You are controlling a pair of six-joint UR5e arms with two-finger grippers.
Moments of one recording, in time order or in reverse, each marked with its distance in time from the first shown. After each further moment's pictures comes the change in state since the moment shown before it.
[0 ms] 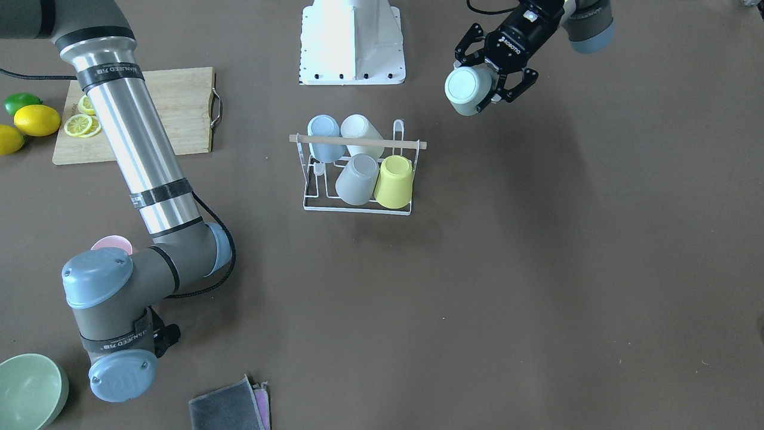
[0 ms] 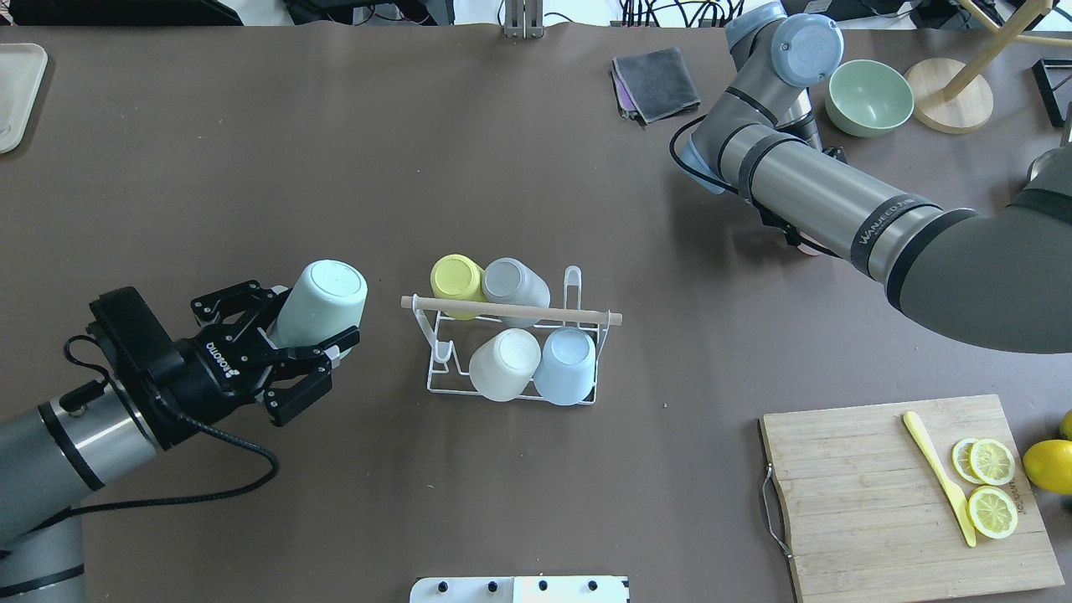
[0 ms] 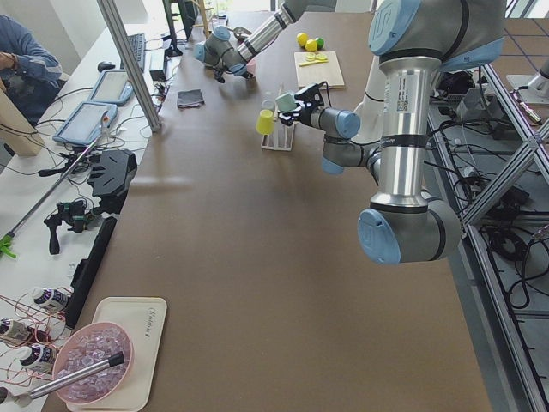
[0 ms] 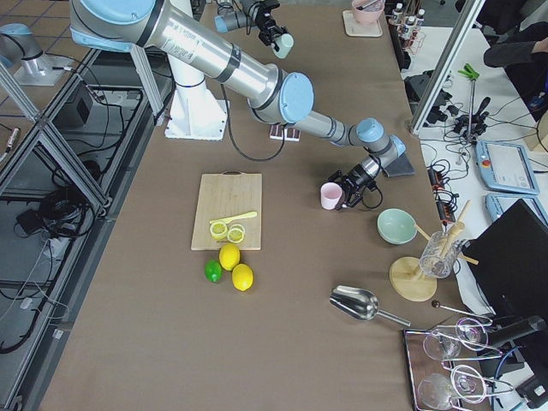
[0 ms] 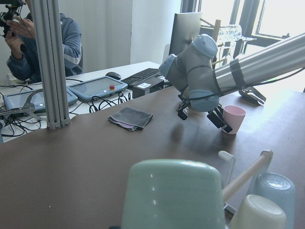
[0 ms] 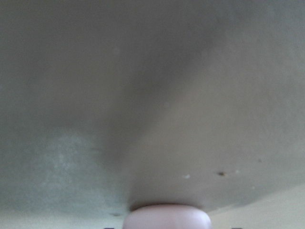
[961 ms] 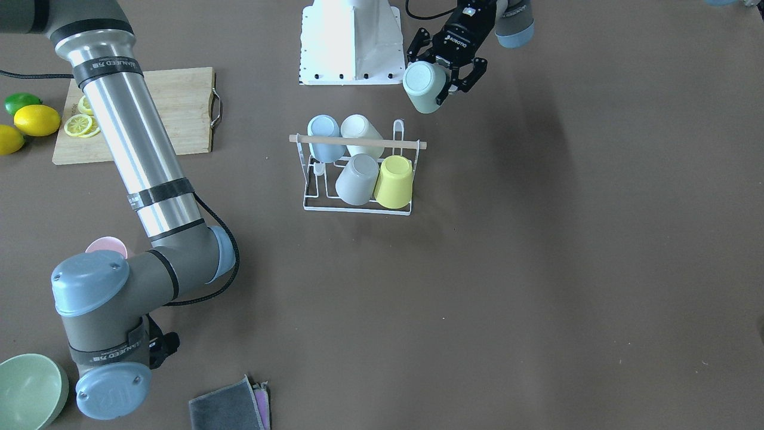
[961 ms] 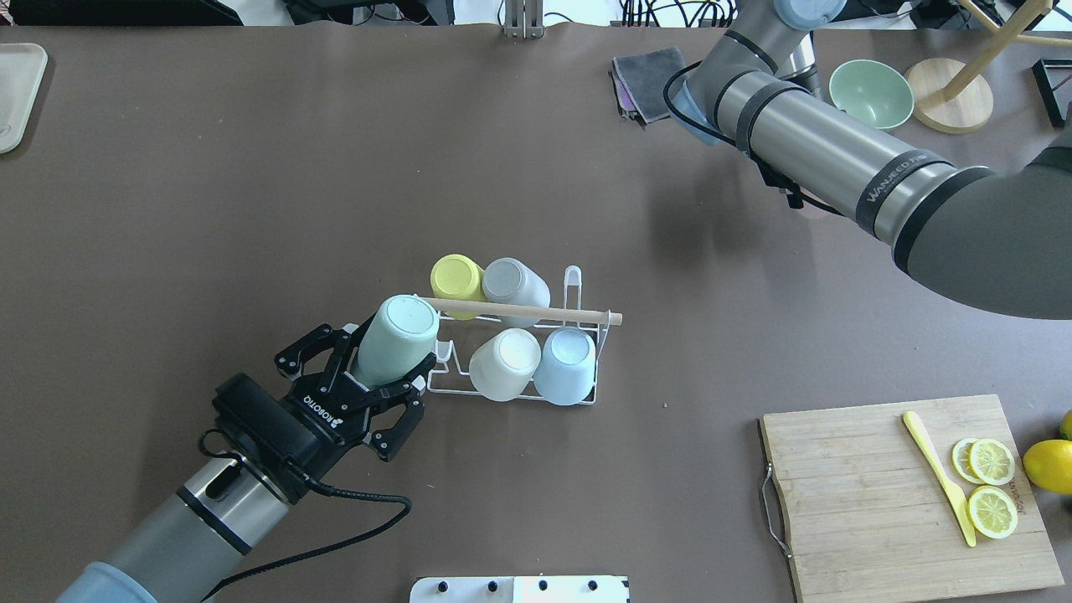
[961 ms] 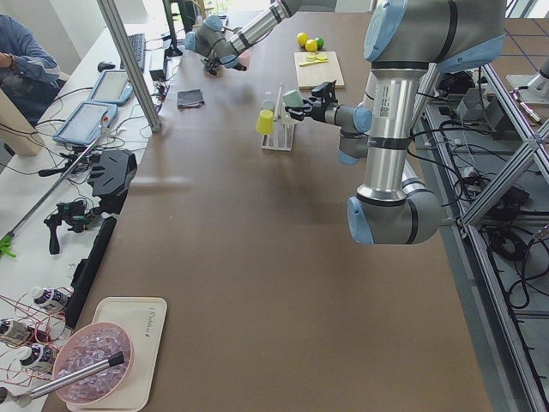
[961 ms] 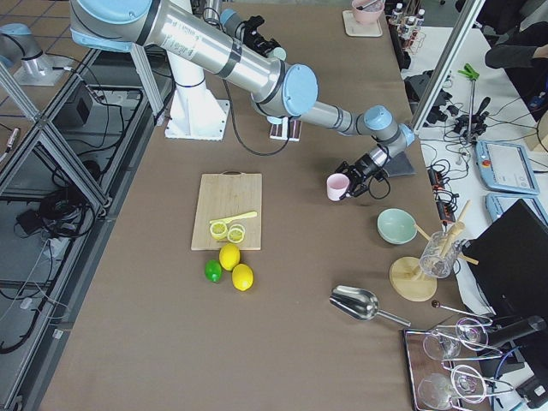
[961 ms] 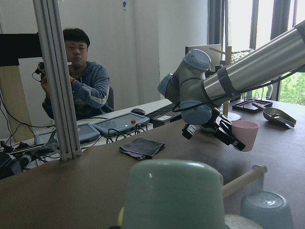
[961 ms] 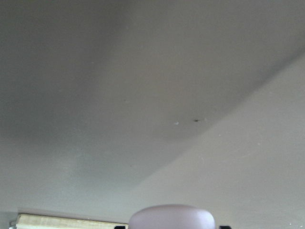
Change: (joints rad) left arm 0.165 -0.210 0.167 -0.028 0.346 0.128; right arm 0.066 0.051 0.064 -0.105 0.018 -0.048
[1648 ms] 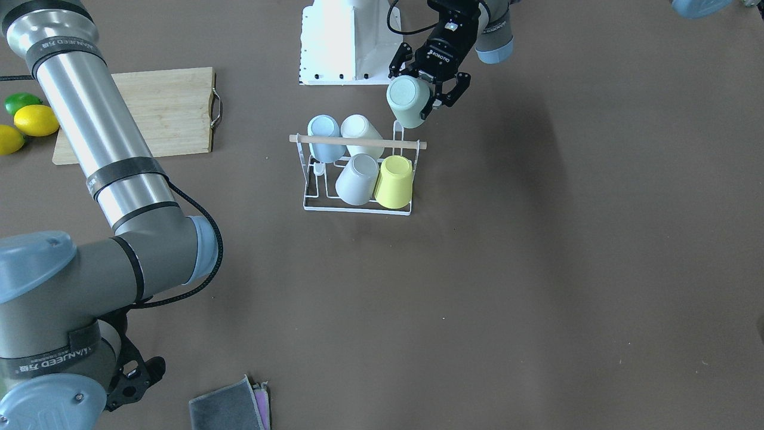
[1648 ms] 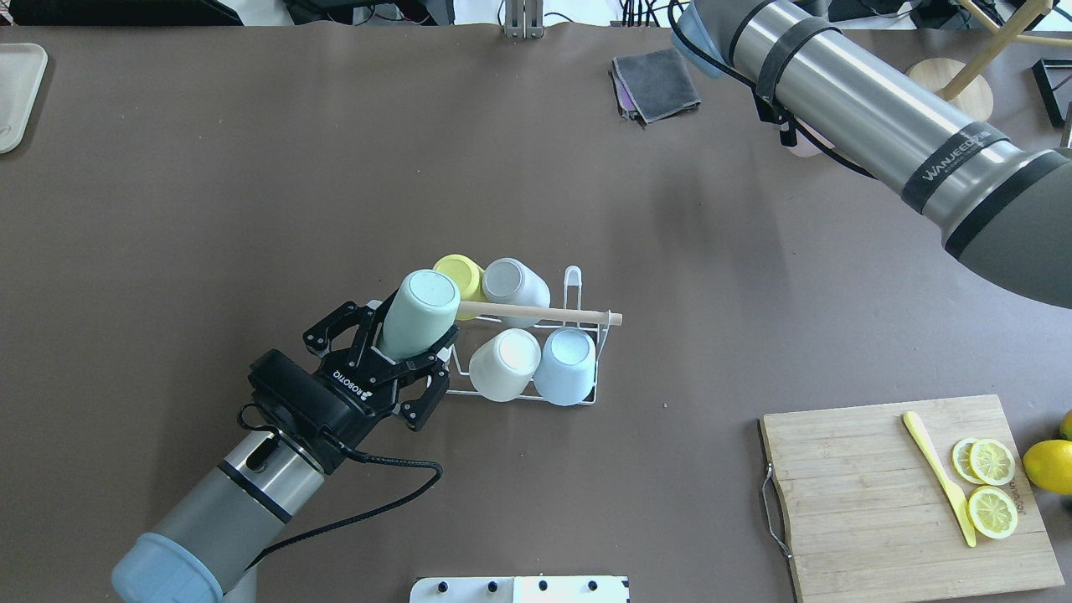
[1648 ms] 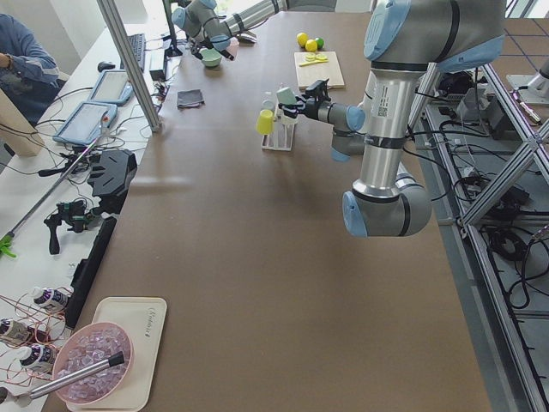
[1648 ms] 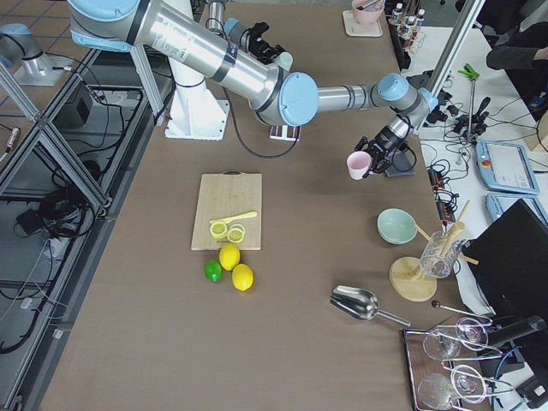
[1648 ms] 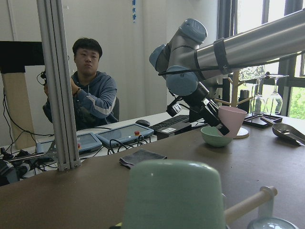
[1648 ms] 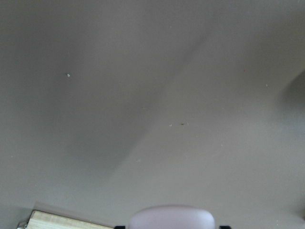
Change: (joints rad) left arm -0.048 -0.084 0.095 -0.042 -0.002 -0.003; right arm 0.057 -0.096 0.375 -0.088 0.001 -0.007
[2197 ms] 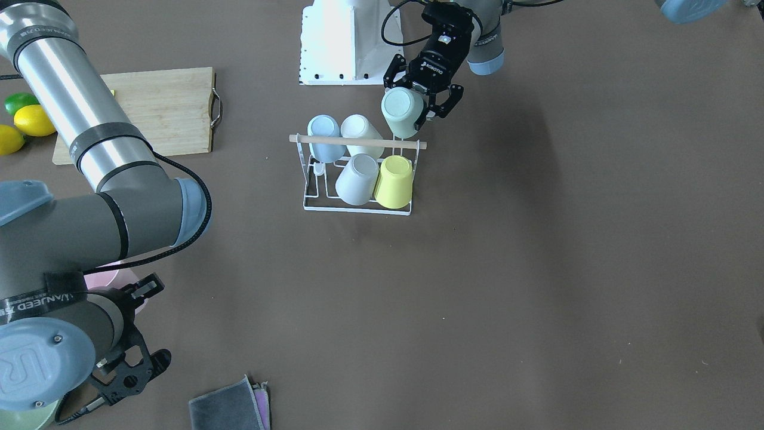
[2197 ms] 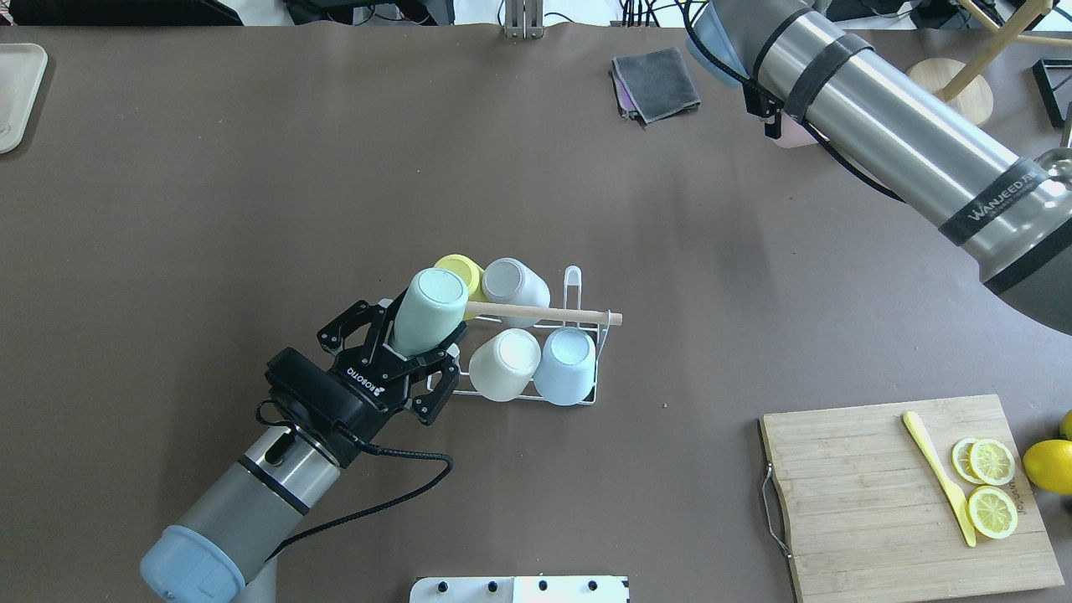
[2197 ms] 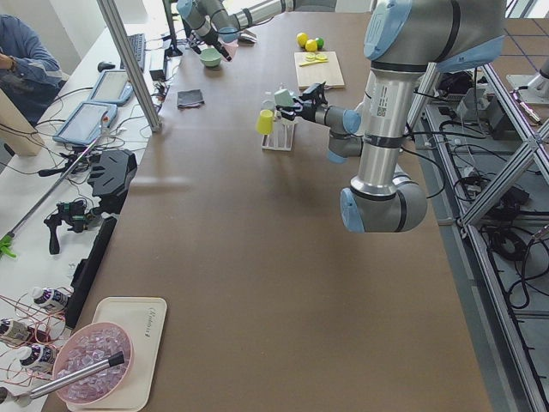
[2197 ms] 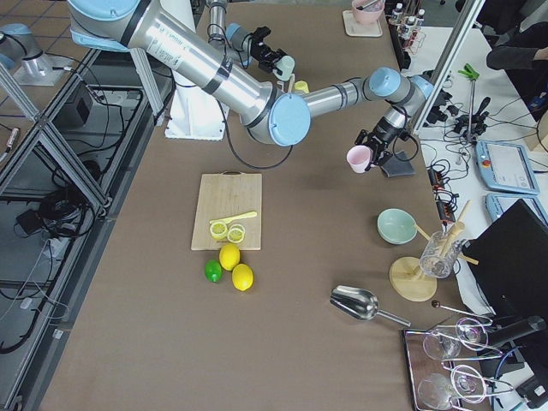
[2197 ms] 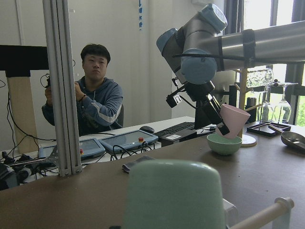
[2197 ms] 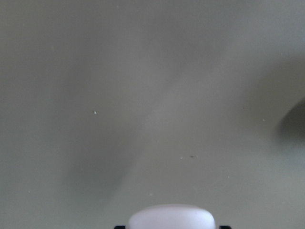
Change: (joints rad) left arm -0.006 -0.042 0.083 -0.064 0.004 -0.012; right arm 0.001 -0.148 0.318 0.089 0.061 0.166
